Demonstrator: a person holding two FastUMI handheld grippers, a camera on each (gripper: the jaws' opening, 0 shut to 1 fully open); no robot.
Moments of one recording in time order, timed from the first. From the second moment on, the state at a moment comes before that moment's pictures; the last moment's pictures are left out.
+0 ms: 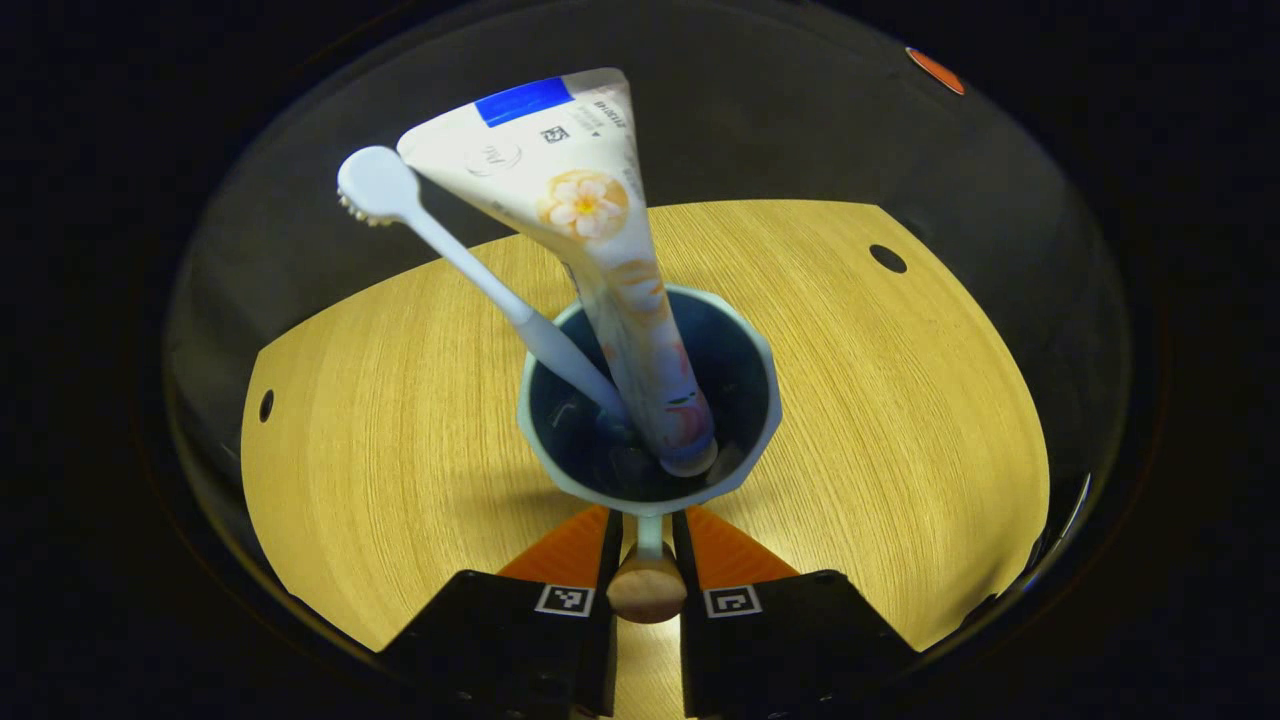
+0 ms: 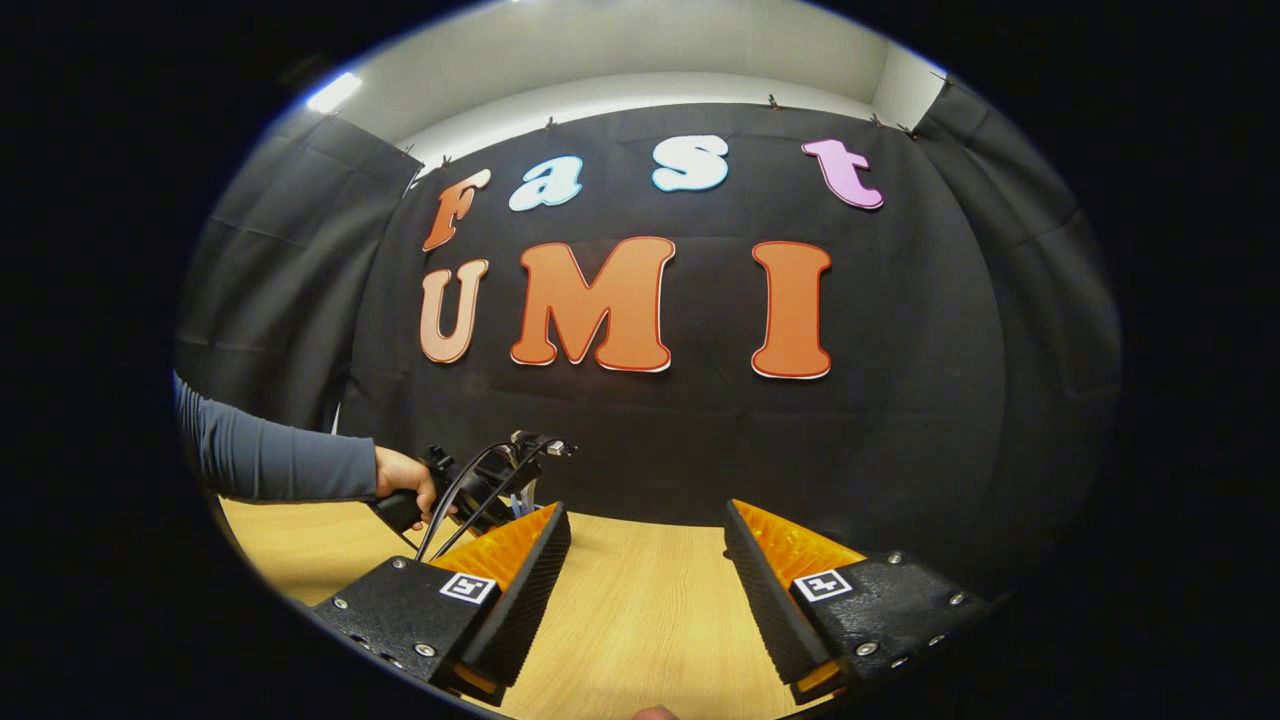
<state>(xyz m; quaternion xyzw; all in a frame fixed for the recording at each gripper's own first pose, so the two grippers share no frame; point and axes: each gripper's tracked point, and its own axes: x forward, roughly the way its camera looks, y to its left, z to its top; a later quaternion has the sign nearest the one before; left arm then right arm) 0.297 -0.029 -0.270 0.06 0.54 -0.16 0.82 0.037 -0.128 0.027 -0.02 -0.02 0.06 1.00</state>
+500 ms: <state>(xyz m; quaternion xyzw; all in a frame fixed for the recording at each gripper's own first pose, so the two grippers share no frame) 0.292 -0.028 -0.207 0.07 0.49 -0.17 0.85 0.039 -0.124 0.022 -0.01 0.00 0.05 1.00</state>
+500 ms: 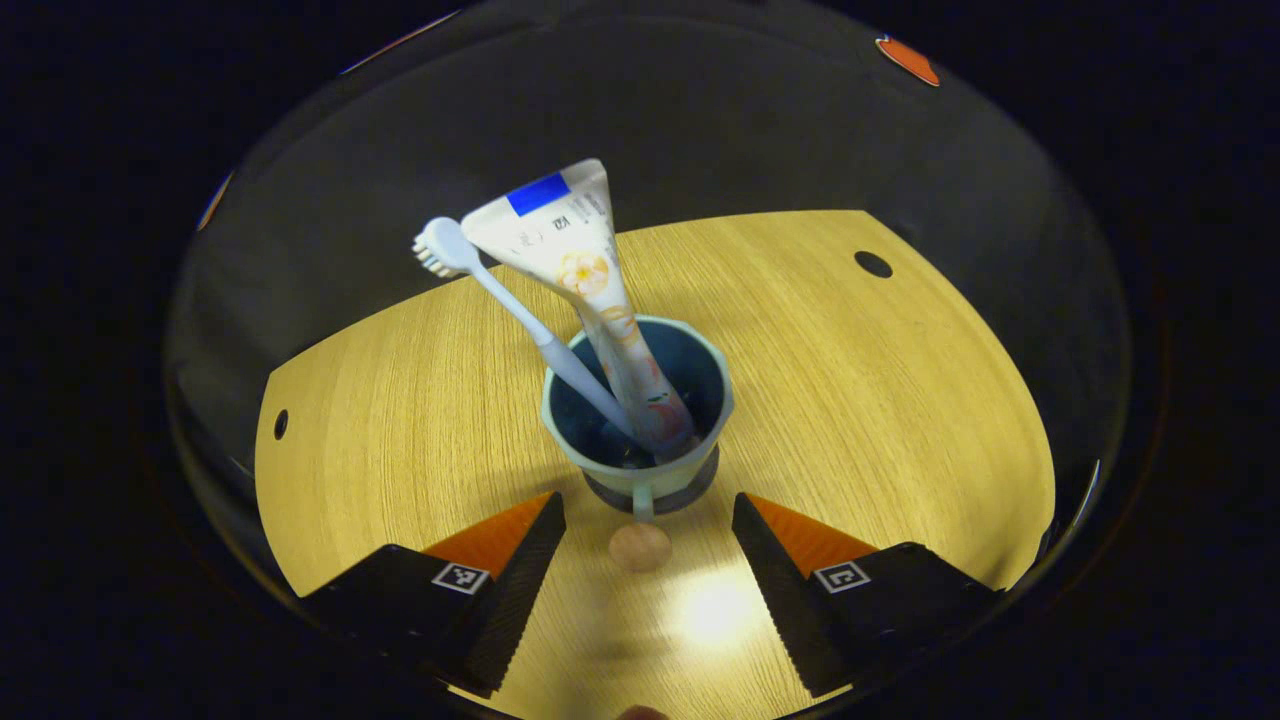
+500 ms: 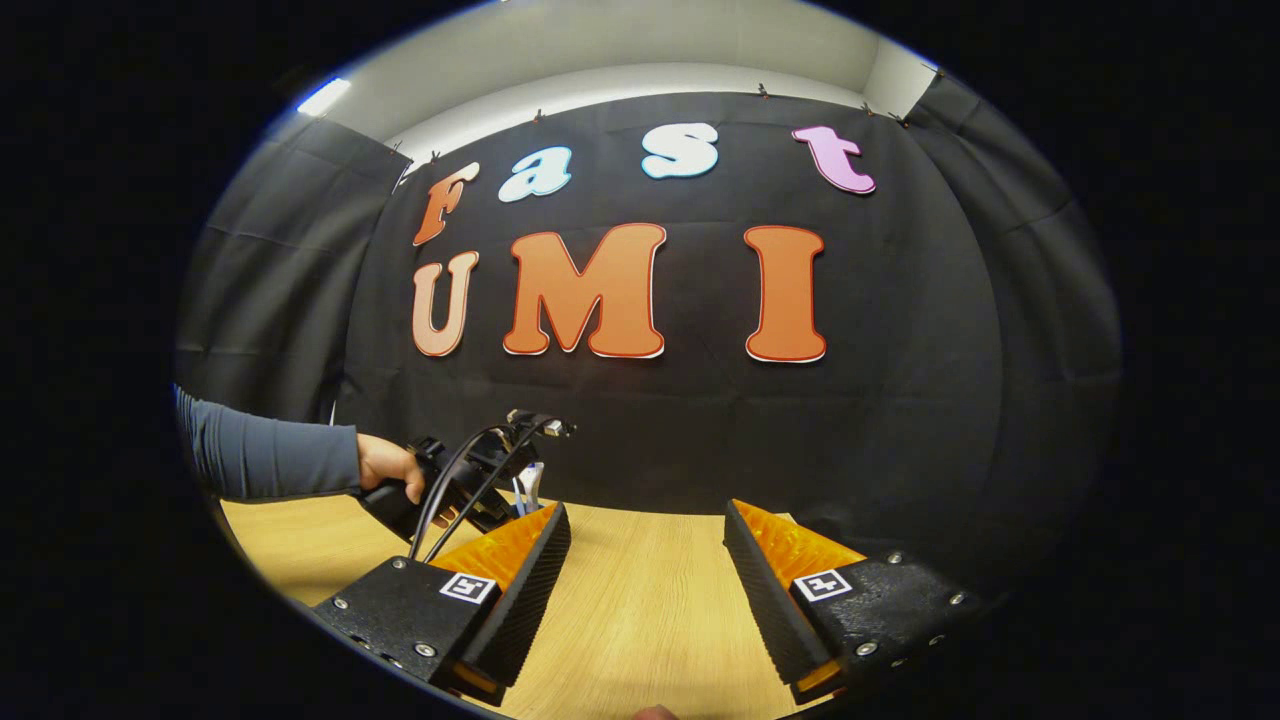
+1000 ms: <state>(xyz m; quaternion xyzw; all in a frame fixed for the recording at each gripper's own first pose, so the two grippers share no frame) 0.239 0.030 -0.140 0.07 0.31 -0.16 0.94 0.033 -0.073 0.039 0.00 -0.01 0.07 1.00</state>
